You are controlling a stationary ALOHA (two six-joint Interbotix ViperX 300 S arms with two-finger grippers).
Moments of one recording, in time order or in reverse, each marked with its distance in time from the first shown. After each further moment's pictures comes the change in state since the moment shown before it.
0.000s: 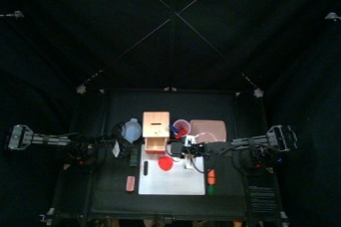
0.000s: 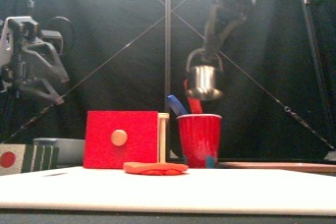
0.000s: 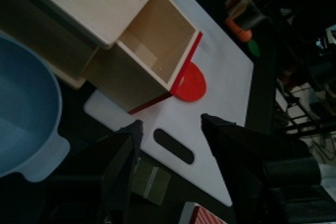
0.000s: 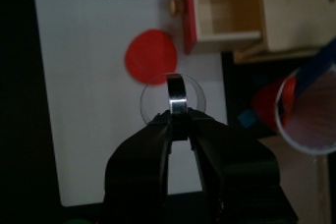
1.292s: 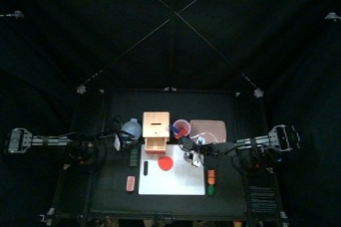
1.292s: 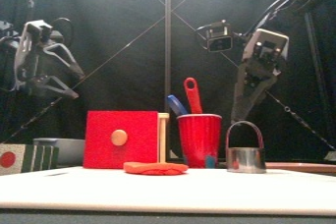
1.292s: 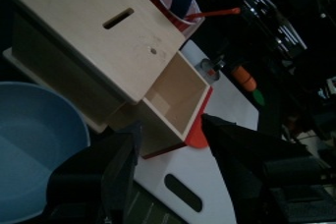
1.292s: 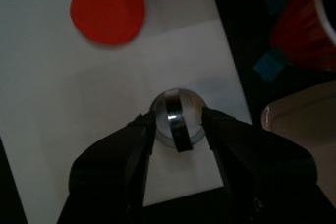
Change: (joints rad) left arm 0.097 0.000 -0.032 0.002 -0.150 0.006; right arm -0.055 -0.015 0.204 -0.058 -0.282 0.133
